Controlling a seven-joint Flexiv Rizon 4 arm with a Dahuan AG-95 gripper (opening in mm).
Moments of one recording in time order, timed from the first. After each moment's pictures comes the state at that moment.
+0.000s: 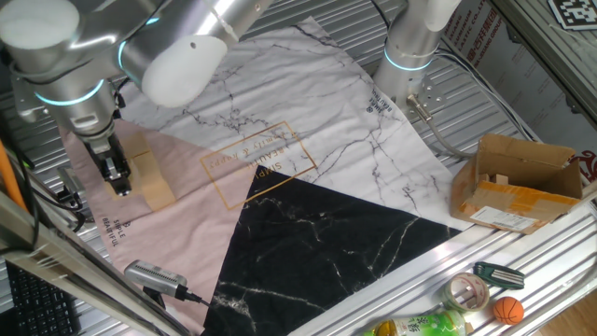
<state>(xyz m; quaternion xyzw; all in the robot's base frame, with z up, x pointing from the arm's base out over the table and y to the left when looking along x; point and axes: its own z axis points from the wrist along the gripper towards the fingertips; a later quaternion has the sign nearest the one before) 0.750 0.023 0.172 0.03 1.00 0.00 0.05</state>
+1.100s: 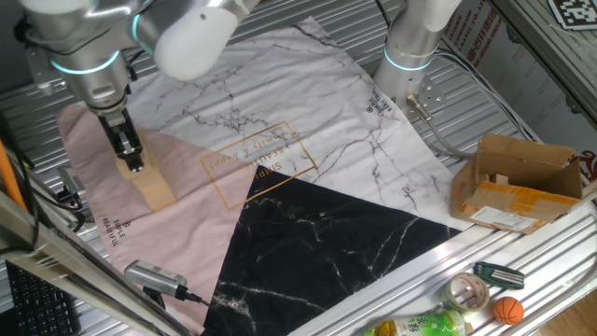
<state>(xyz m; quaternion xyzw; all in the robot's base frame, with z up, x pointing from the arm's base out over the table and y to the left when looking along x) 0.718 -0.011 0.176 -0.01 1.00 0.00 0.05</state>
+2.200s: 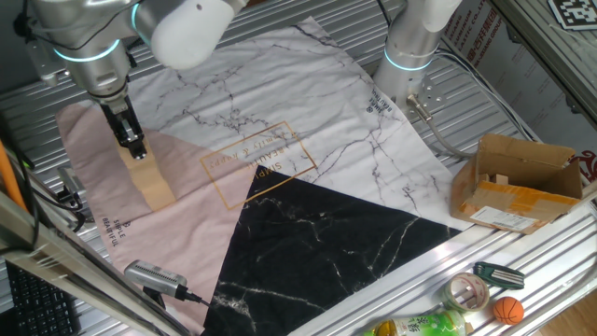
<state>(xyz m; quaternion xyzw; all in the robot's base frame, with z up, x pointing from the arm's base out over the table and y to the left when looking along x) 0.716 -0.043 0.171 -0.06 1.00 0.00 0.04</state>
